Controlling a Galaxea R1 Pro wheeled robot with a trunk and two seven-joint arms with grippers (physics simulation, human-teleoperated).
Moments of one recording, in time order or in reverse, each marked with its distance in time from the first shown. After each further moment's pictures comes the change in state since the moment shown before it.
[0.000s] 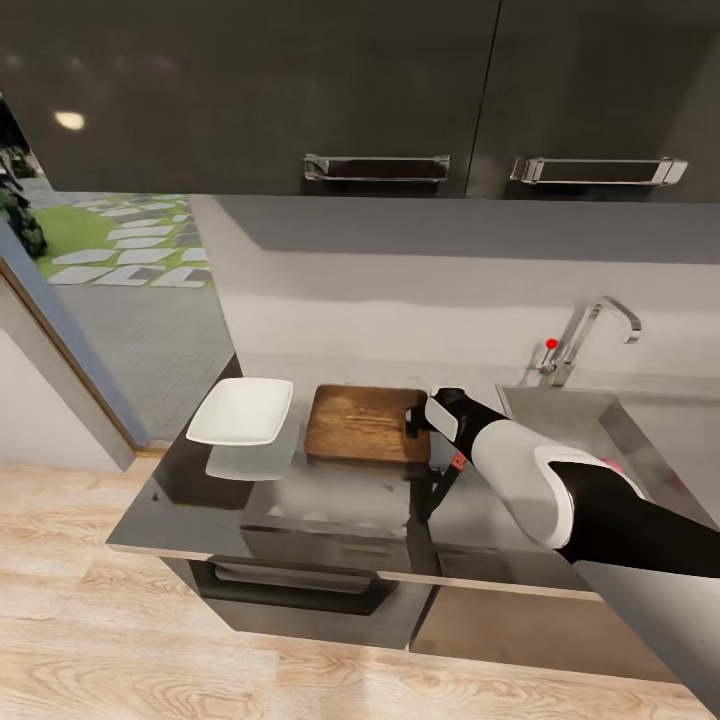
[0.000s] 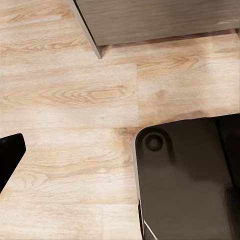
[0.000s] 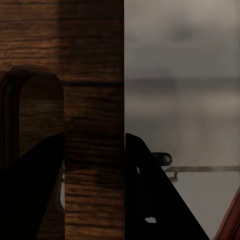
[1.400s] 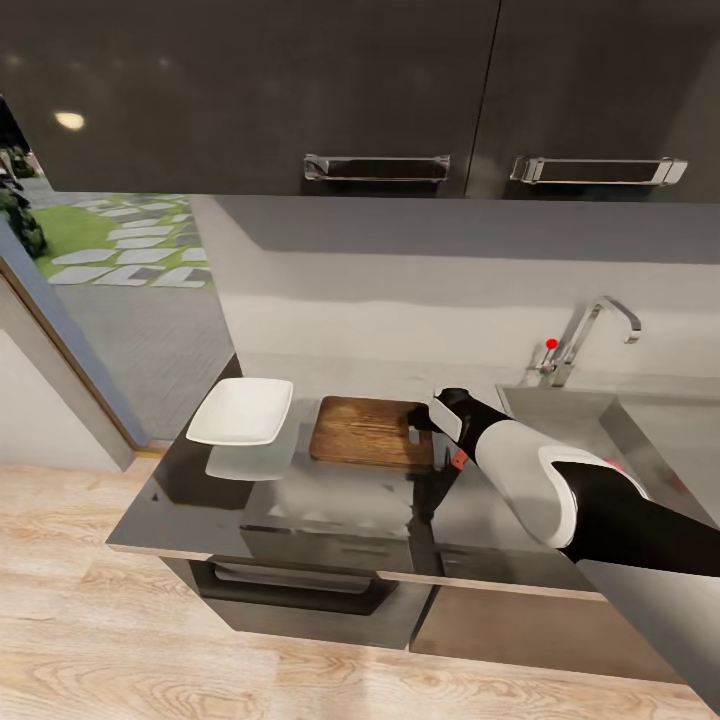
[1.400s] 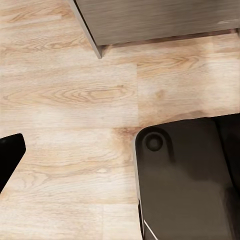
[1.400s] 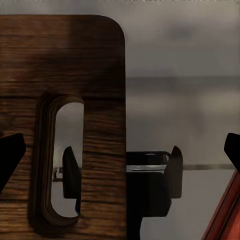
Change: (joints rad) left arm 0.000 0.000 0.000 0.000 0.000 0.000 0.000; right arm 0.001 -0.013 -0.002 -0.001 0.001 0.007 0.001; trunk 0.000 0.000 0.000
